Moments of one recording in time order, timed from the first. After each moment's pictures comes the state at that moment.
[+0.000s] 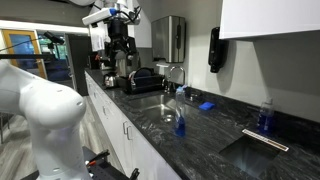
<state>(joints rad) 0.01 -0.92 0.03 -2.46 -0.09 1.47 -0.06</state>
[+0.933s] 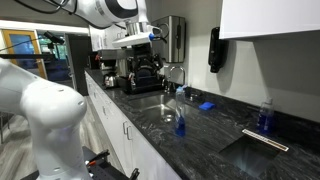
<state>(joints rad) 0.04 -0.88 -0.20 -2.63 -0.25 1.90 -0.39</state>
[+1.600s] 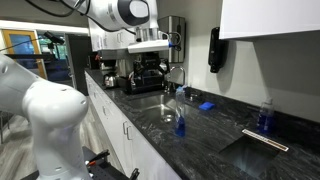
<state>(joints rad) 0.09 -0.82 -0.32 -2.62 -0.24 1.98 -0.68</state>
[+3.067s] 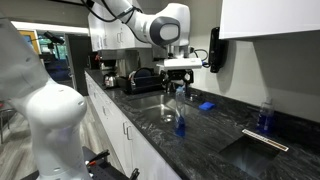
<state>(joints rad) 0.04 -0.43 -0.46 -2.48 -0.01 2.25 -1.06</state>
